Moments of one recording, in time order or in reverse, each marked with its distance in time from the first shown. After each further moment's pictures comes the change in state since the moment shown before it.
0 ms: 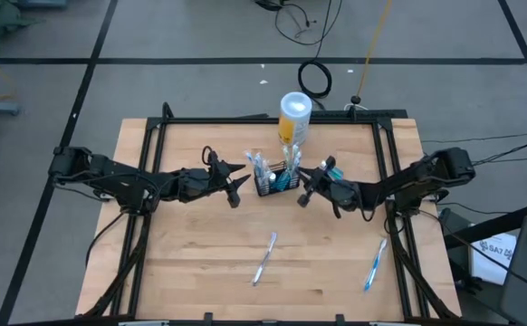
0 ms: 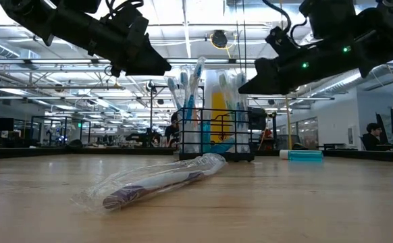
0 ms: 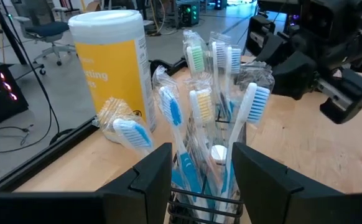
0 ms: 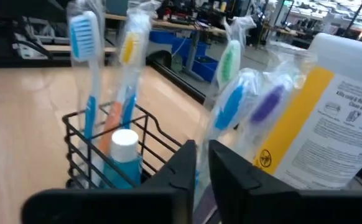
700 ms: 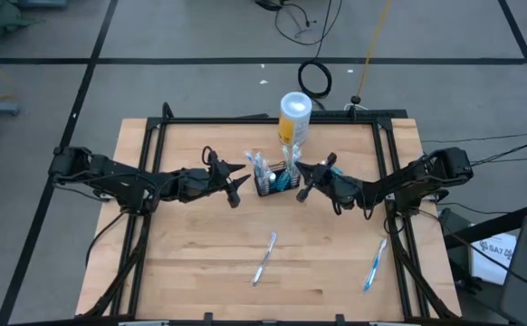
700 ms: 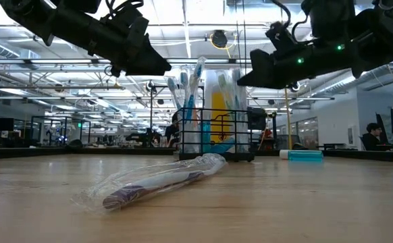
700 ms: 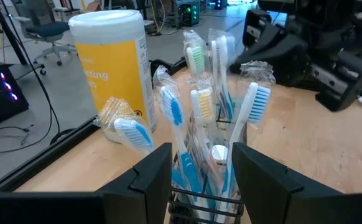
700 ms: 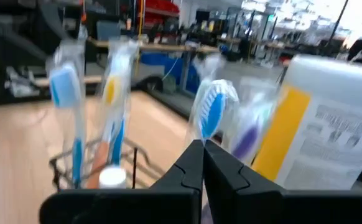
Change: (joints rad) left arm 0.000 0.000 0.000 -0.001 0.000 0.001; right arm -0.027 0.018 0.000 0.133 0.006 -0.013
